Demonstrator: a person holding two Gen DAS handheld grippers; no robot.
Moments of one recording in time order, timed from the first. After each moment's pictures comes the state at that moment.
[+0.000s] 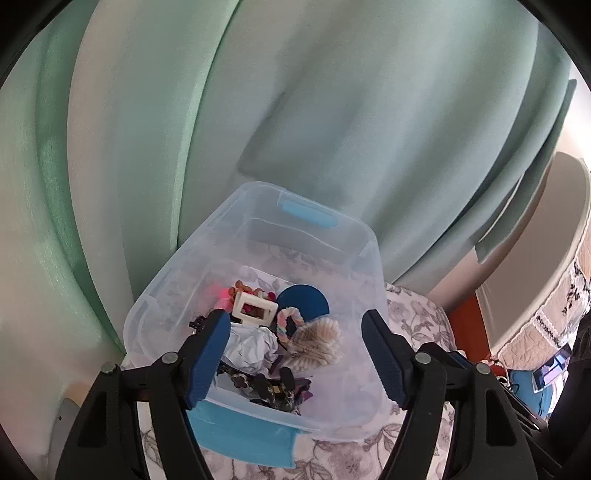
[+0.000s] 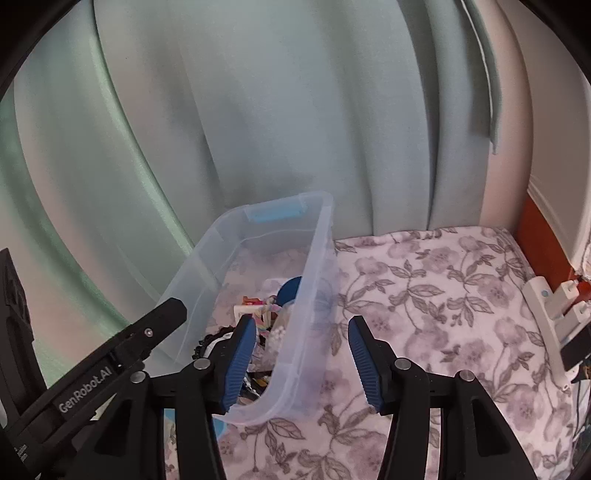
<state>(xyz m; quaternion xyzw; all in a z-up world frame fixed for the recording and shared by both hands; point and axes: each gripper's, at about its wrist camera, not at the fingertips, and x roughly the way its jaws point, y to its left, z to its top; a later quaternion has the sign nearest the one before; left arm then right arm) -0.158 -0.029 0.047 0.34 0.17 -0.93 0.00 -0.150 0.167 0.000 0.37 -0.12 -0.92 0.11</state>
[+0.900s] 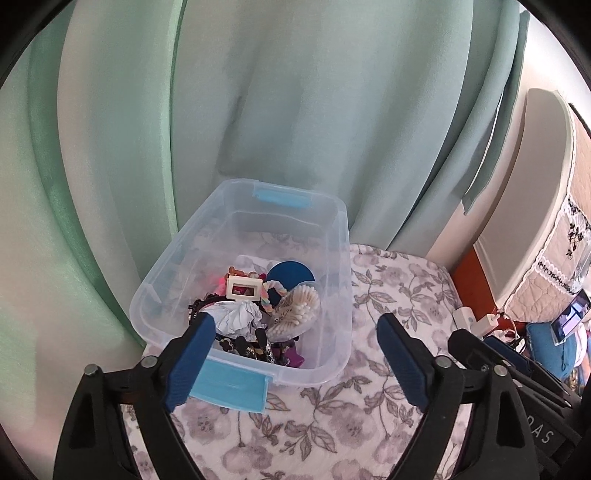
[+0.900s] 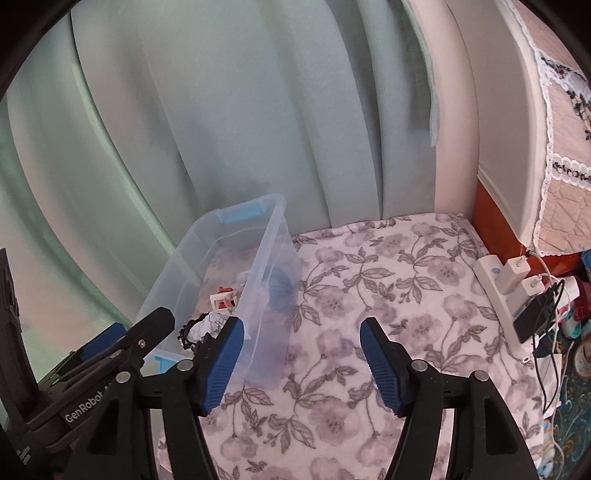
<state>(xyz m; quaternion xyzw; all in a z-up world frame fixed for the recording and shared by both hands) -0.127 0.028 0.073 0.37 0.08 -0.93 0.01 -0.104 0.230 0.022 0.38 -0.13 -0.91 0.08</state>
